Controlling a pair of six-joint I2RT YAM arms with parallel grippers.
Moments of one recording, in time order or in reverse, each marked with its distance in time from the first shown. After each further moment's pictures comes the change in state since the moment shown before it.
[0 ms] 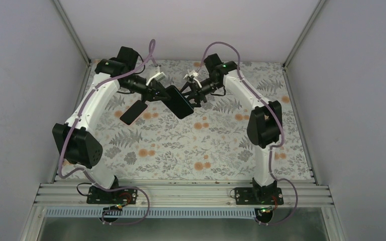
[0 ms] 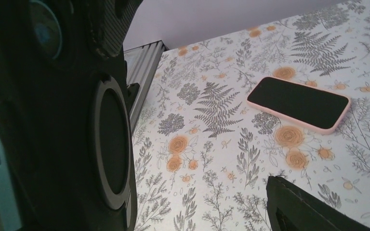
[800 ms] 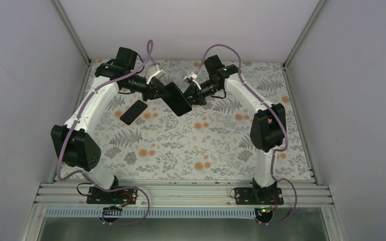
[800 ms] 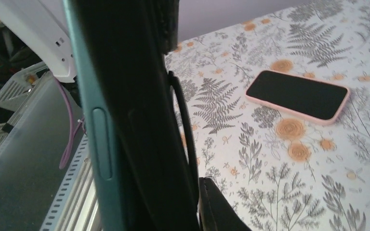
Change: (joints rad) left arm 0.003 -0.061 -0.122 0.223 -0.080 -0.177; right arm 0.023 -0.028 -0.058 0.077 0.017 0.068
